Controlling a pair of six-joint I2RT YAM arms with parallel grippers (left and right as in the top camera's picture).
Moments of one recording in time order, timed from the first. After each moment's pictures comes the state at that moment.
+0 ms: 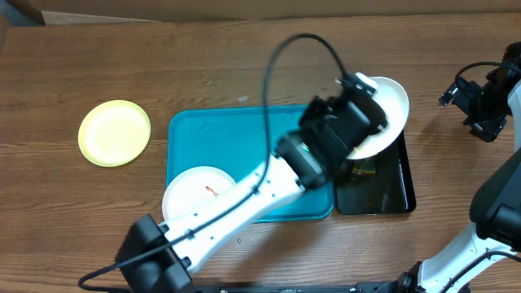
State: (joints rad) left arm -0.95 1.77 1.58 -0.51 -0.61 -0.10; right arm -0.42 1.99 1.67 -1.07 -0.14 0.34
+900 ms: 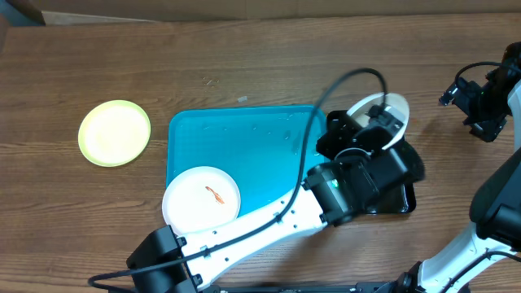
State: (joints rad) left arm -1.12 1.79 1.58 -0.57 -0.88 -0.14; right arm -0.42 1.99 1.67 -1.07 -0.14 0.34
